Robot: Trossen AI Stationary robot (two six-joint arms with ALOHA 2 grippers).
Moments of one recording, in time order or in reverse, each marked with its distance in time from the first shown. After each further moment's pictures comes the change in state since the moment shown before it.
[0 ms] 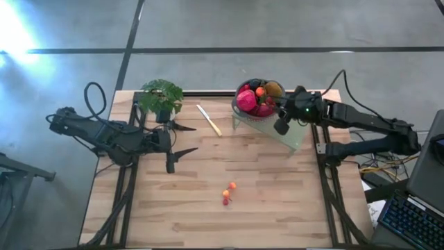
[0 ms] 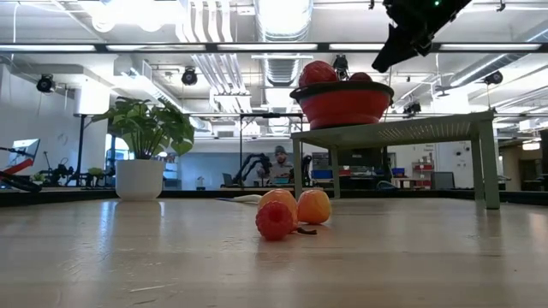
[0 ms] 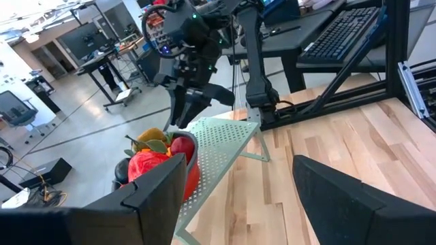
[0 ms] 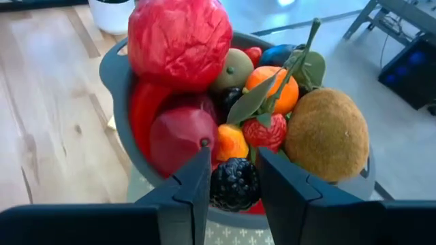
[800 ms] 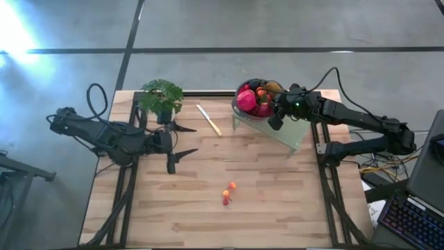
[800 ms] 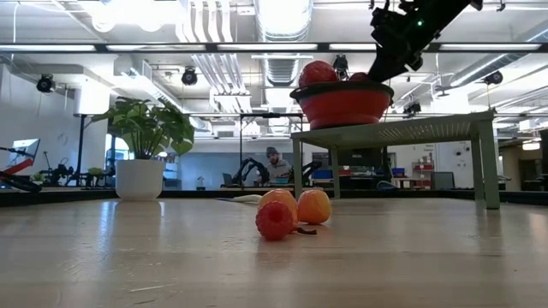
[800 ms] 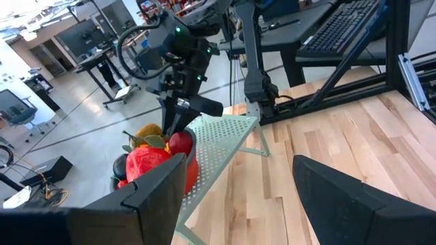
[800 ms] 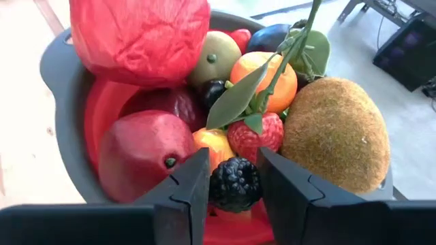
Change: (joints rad) left arm 0.000 0.002 -0.017 -0.003 0.000 0.000; right arm -0.099 0.093 -0.022 0.084 -0.045 -0.014
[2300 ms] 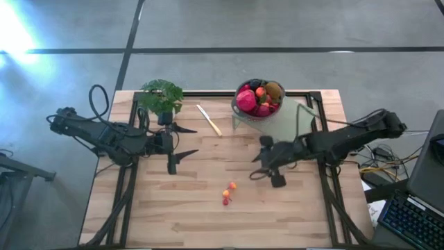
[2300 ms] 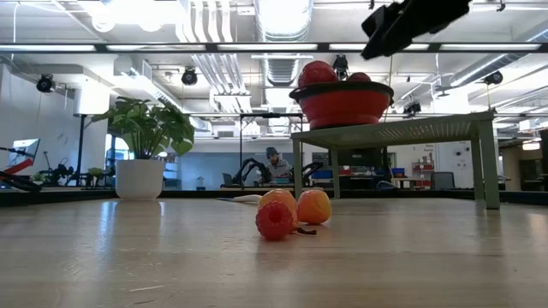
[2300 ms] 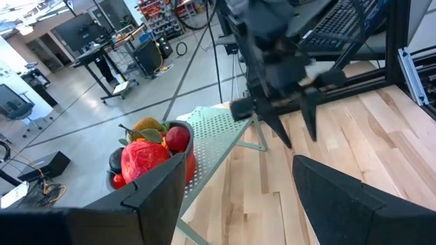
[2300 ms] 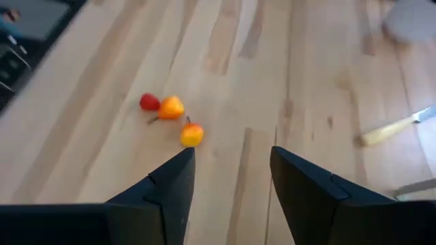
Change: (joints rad) left arm 0.000 0.001 -0.016 -0.003 0.000 -0.016; right arm 0.623 0.172 -0.012 0.088 -0.241 -0.033
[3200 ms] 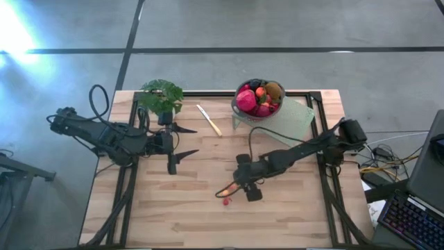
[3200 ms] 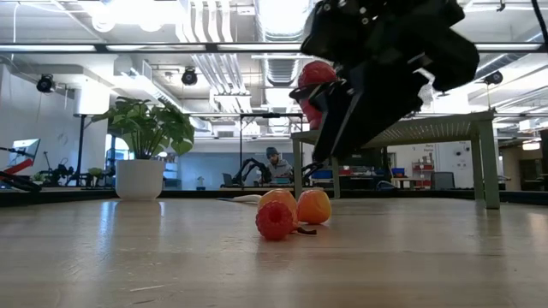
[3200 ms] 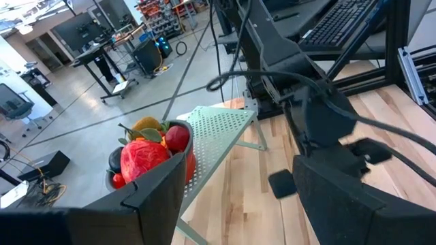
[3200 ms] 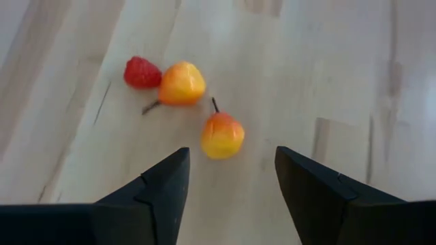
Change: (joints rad) left arm 0.000 0.000 0.000 -0.002 0.000 -0.002; right arm 0.026 0.526 0.159 0.116 -0.049 0.062
